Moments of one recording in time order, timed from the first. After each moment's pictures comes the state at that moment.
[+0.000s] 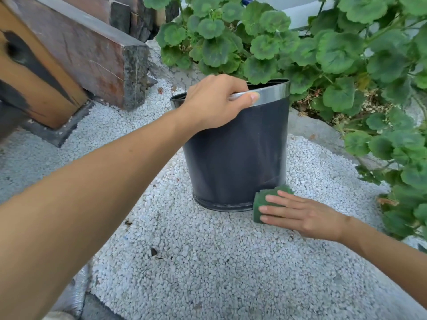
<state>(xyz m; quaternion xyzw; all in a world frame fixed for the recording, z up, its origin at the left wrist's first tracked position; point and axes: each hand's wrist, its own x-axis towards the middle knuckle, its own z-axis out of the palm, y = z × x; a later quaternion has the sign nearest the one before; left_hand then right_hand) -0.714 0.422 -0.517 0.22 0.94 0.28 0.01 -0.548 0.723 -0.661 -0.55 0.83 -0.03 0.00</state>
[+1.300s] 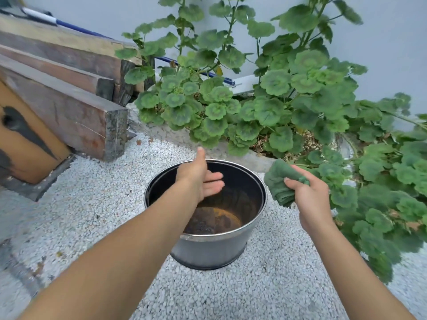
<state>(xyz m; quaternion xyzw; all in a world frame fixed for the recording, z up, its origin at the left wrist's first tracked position) -0.651 0.480 -0.504 -0.31 0.59 0.70 0.27 -0.579 0.721 -0.544 0.27 0.68 -0.67 -0.12</state>
